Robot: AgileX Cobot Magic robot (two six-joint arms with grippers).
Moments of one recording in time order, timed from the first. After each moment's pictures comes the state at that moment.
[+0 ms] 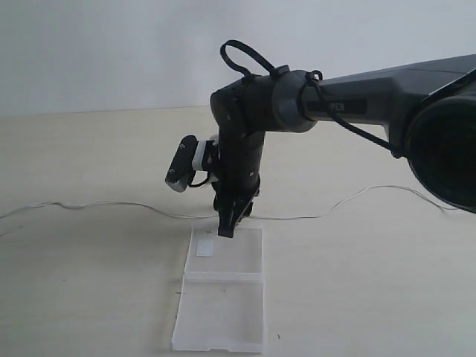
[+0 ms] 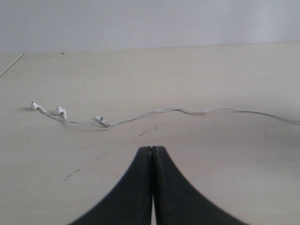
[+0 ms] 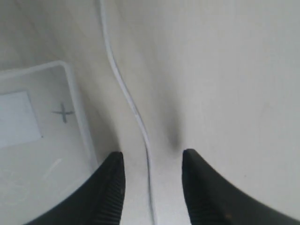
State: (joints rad) left arm 0.18 0.01 0.00 0.04 0.37 -0.03; right arm 0.65 2.34 -1.78 -0.08 0.90 -0.66
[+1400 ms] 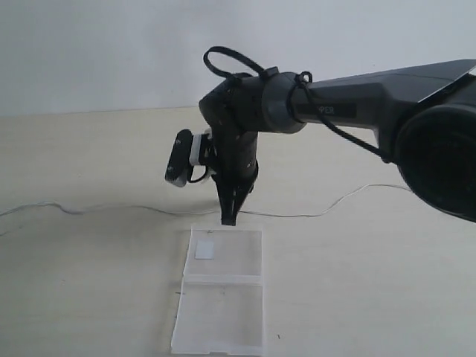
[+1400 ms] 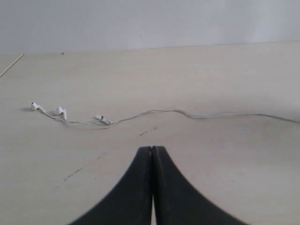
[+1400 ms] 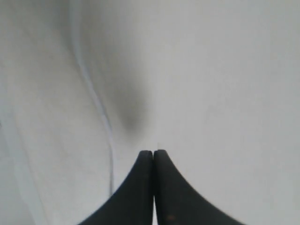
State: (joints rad) left arm 0.18 0.01 0.00 0.04 0.37 -0.02; right arm 0.67 2.35 -1.82 -0.27 0.88 -0.59
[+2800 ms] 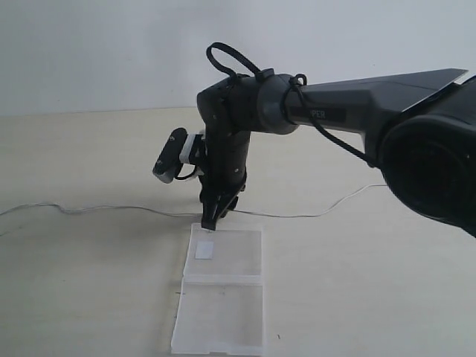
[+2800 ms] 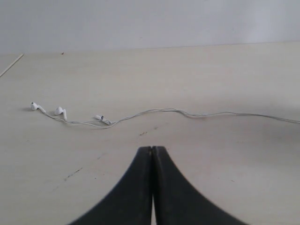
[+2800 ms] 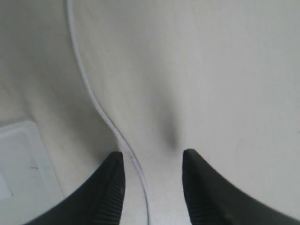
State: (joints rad) left arm 0.18 0.01 0.00 0.04 0.37 -0.02; right arm 0.66 2.41 -1.89 -0.10 0.91 -0.58
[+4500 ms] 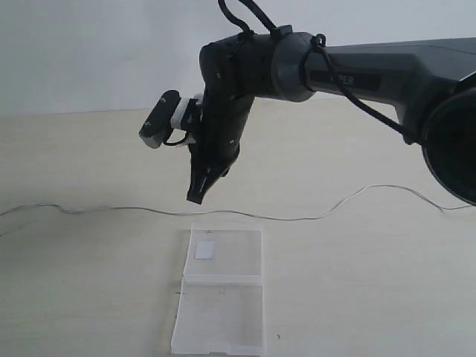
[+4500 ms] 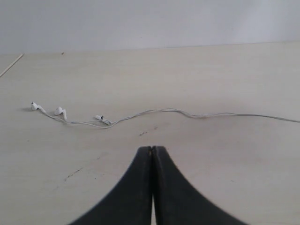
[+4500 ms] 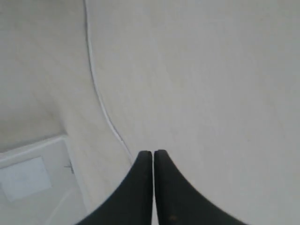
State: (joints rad) left arm 0.18 0.01 0.00 0.04 0.37 -0.02; right arm 0.66 2.30 -1.89 0.00 0.91 -0.62
